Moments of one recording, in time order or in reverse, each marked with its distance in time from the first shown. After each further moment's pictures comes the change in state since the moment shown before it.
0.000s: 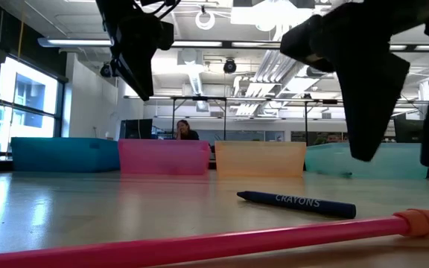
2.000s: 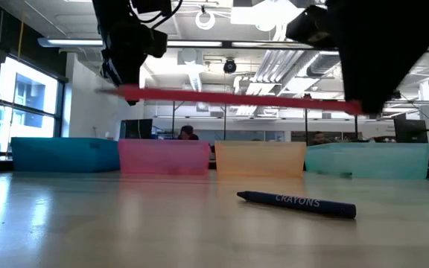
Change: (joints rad) left arm 0.043 -0.001 0.000 -0.105 0.011 0.022; right arm -0.060 -0.086 0.000 -0.176 0.023 0.047
